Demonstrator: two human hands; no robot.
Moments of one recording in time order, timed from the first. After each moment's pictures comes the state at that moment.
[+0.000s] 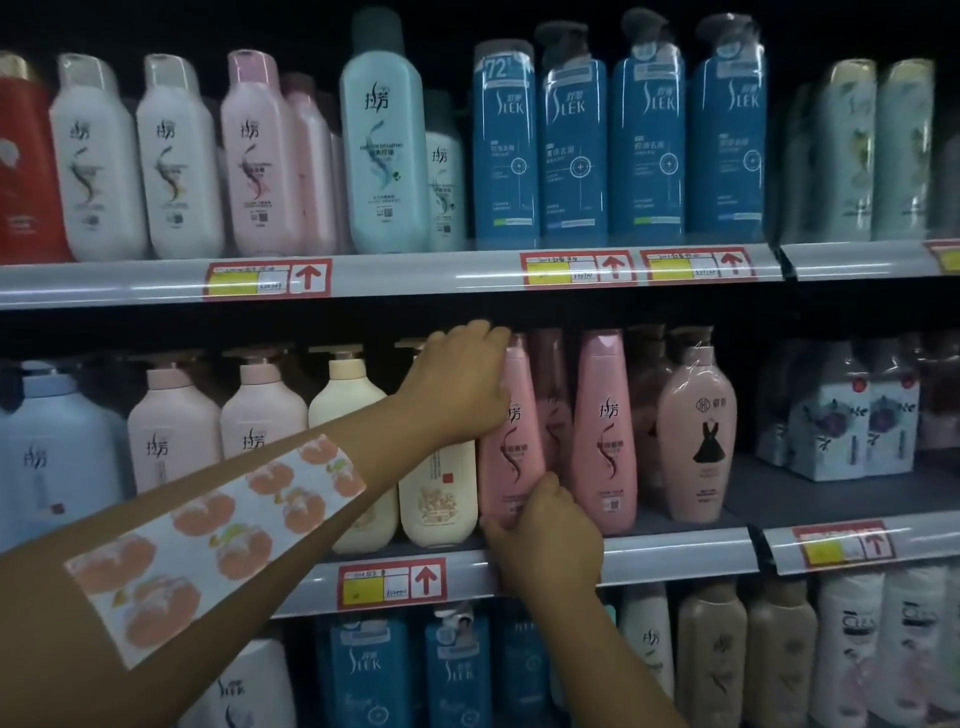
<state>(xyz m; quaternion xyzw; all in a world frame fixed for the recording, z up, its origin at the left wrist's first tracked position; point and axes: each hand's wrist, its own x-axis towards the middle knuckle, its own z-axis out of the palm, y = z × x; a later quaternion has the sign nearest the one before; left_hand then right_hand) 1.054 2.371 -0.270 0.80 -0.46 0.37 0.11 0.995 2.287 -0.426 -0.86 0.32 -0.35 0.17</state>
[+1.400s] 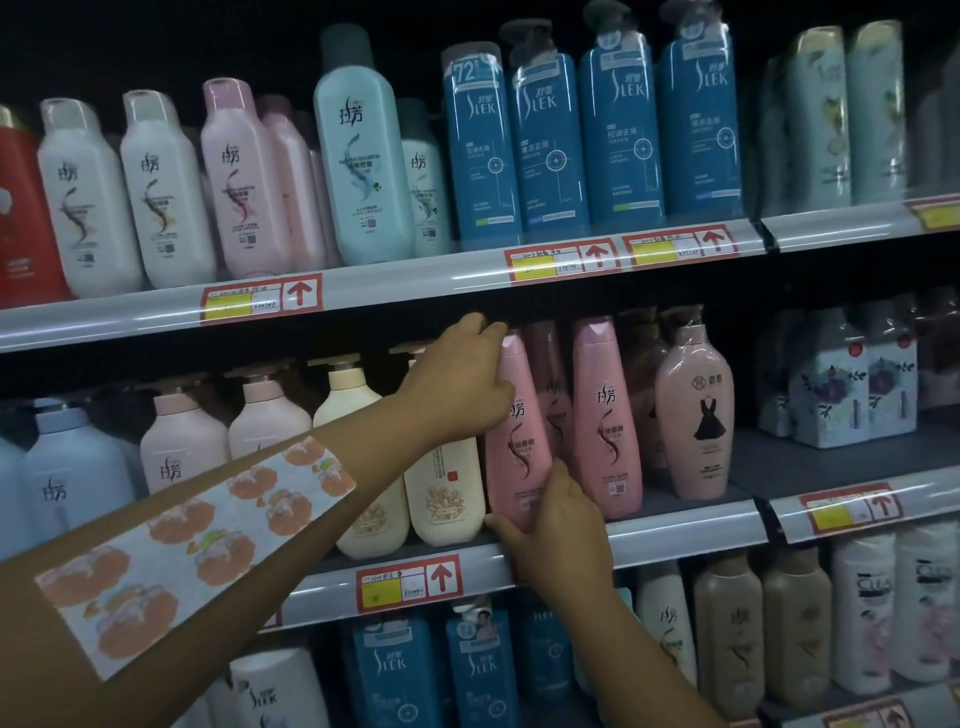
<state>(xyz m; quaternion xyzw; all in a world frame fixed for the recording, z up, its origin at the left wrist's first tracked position) 1.049 2.375 -0.266 0.80 -0.49 0.31 0.17 0.990 2.283 -0.439 -0.84 0.26 -0.39 0.26</state>
